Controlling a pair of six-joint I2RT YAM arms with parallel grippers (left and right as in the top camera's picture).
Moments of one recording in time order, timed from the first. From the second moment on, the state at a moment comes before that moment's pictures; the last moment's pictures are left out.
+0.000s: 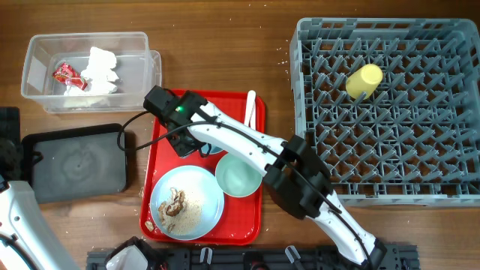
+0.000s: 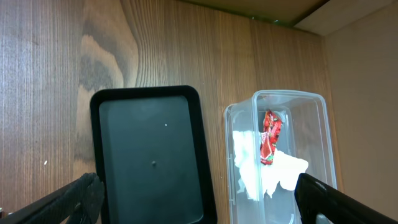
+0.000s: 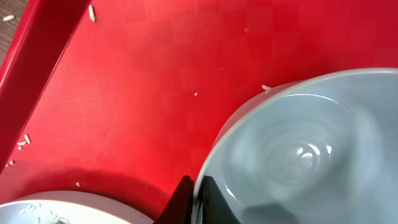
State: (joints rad) left arm 0.63 1.20 1.42 -1.11 -0.26 -0.94; right arm 0.95 2.39 2.10 -1.14 -0.01 0.32
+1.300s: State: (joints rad) left arm 0.63 1.20 1.42 -1.11 -0.26 -0.94; right arm -0.51 1.92 1.58 -1.34 -0.92 -0.14
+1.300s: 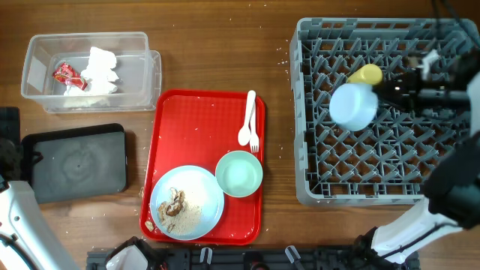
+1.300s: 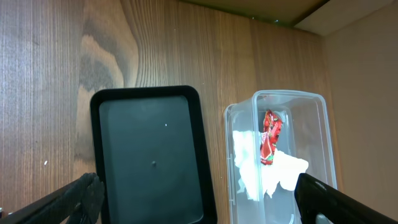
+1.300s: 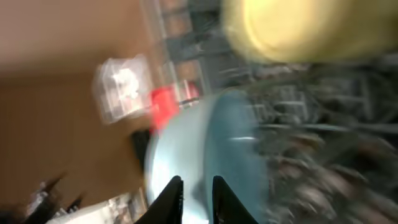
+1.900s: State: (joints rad) left arm 0.63 1.20 1.42 -1.11 -0.26 -0.94; right arm -0.18 1.50 1.63 -1.23 -0.12 0.34
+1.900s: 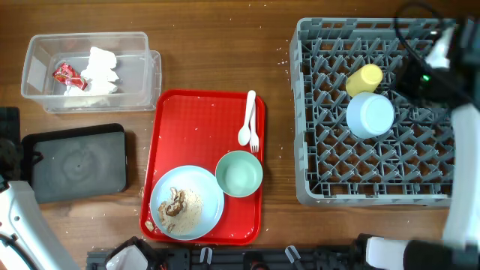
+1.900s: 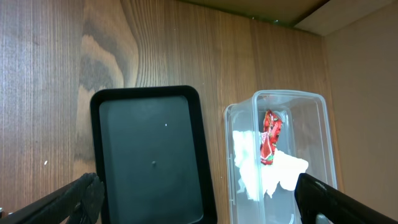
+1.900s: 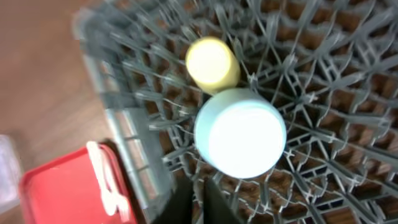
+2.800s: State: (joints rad) left arm 0.63 1.20 1.42 -1.11 -0.26 -0.94; right arm -0.08 1.80 1.49 -1.07 -0.12 0.42
